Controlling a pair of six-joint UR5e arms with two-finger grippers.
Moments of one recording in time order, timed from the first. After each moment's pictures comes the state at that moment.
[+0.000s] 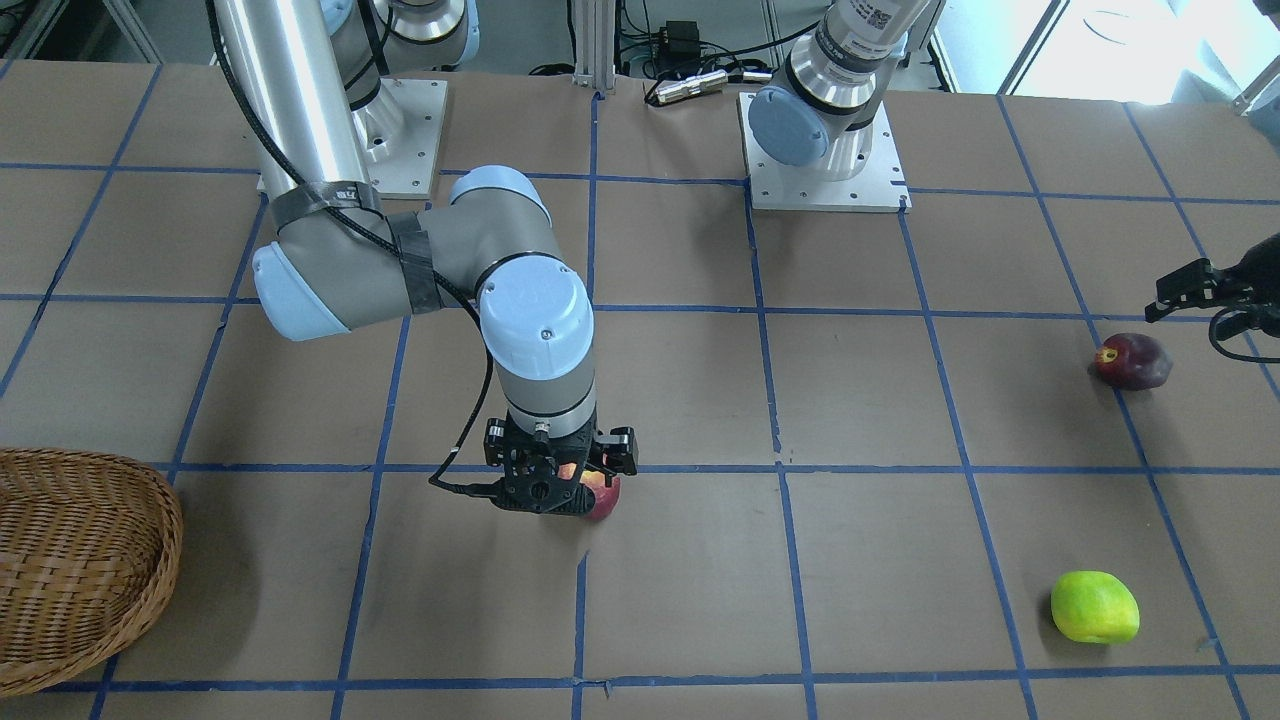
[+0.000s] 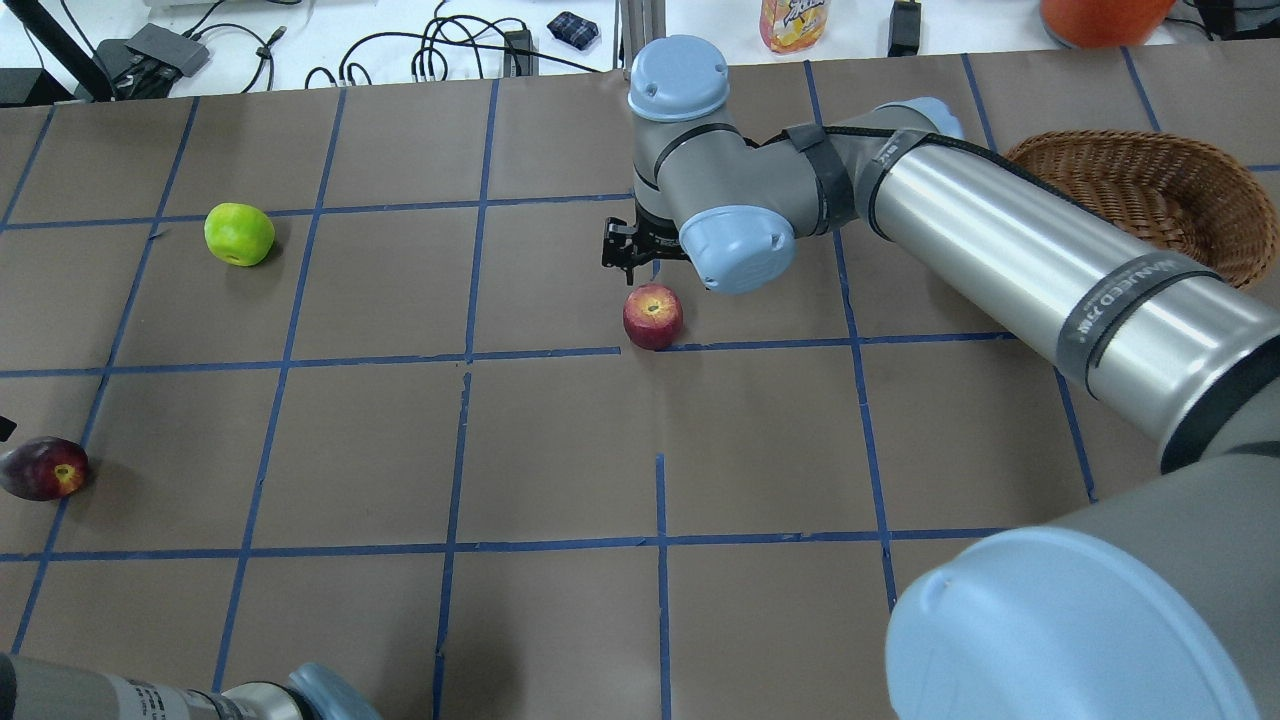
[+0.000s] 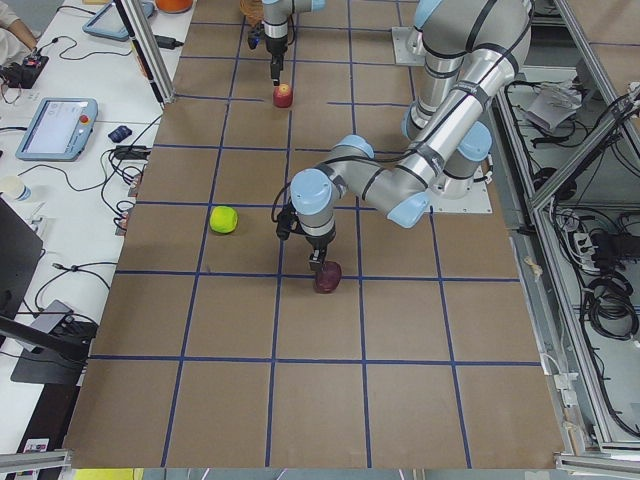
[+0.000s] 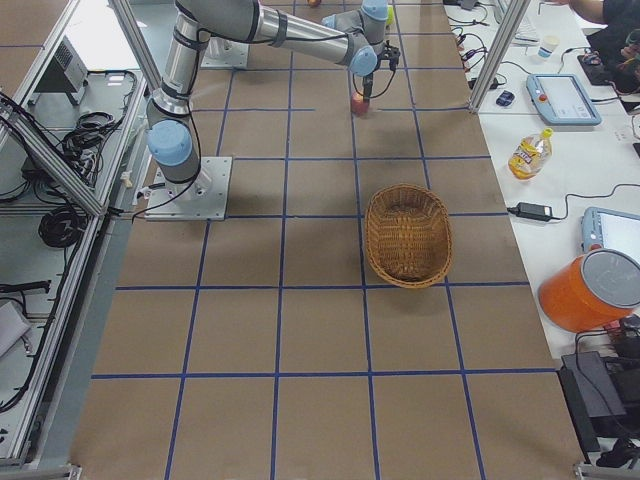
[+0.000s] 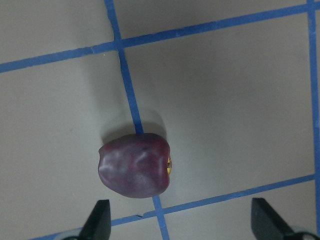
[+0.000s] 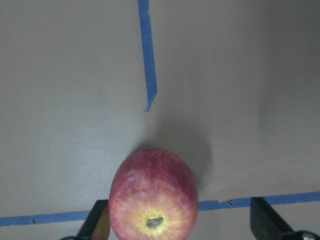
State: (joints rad) left arm -0.67 -1.84 -1.75 -1.24 1.62 1.11; right arm 1.91 -1.01 1.49 -2.09 -1.55 0.43
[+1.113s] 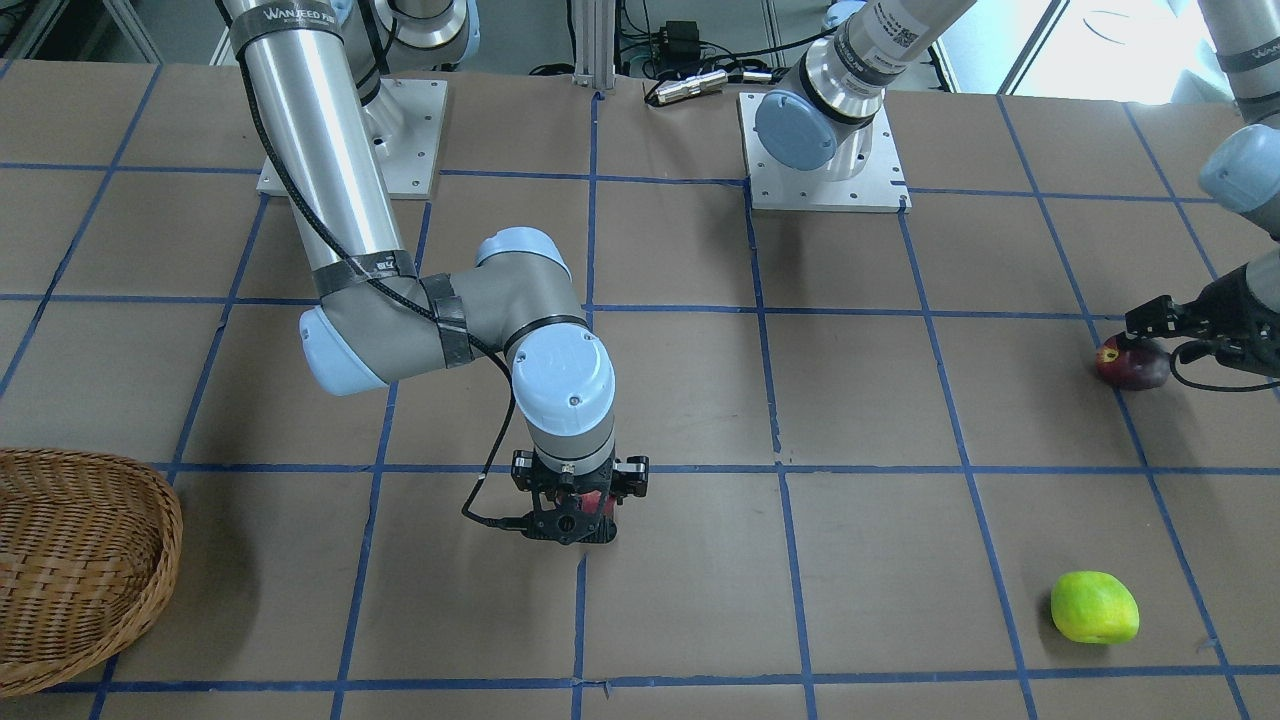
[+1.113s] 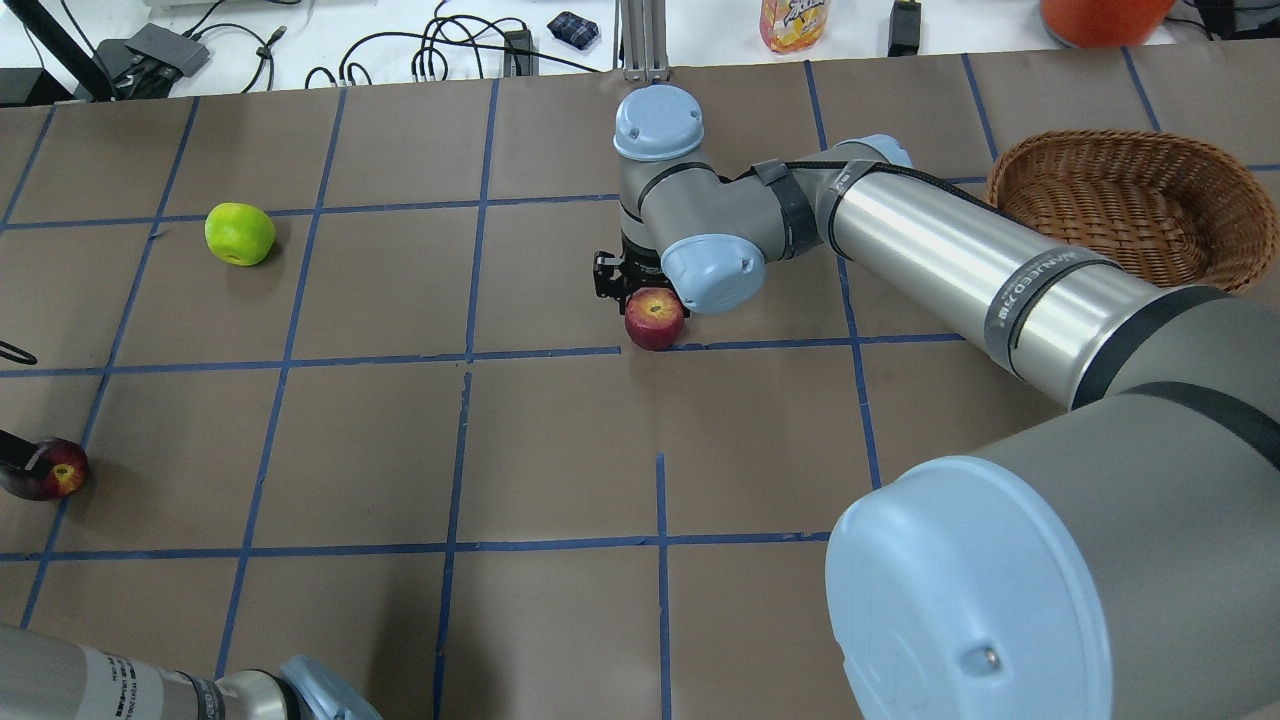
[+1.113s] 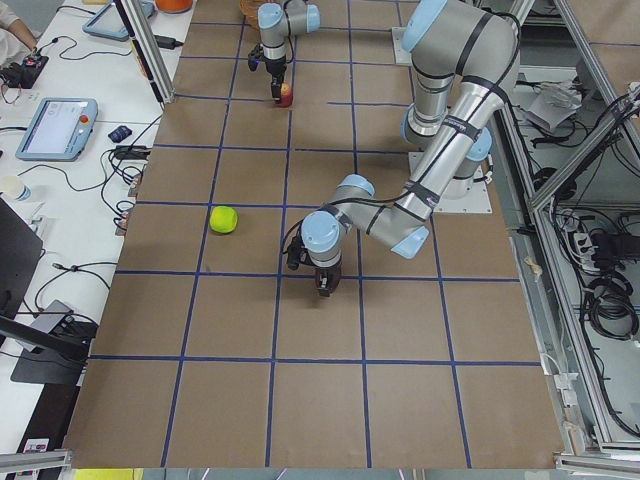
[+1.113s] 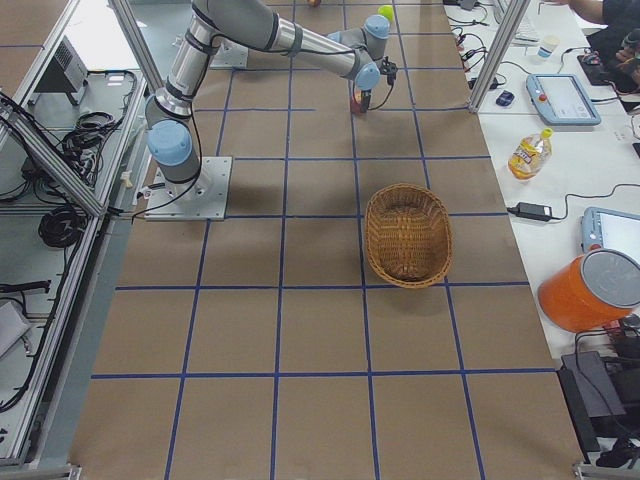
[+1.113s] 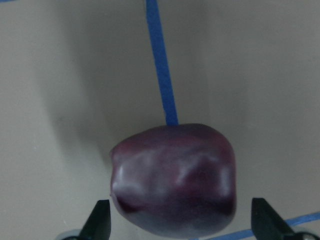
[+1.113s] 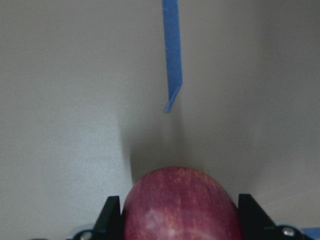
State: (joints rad) left arm -0.62 -1.95 -1.83 -1.06 1.62 1.13; right arm 1.92 -0.92 1.48 -2.13 -1.51 0.42
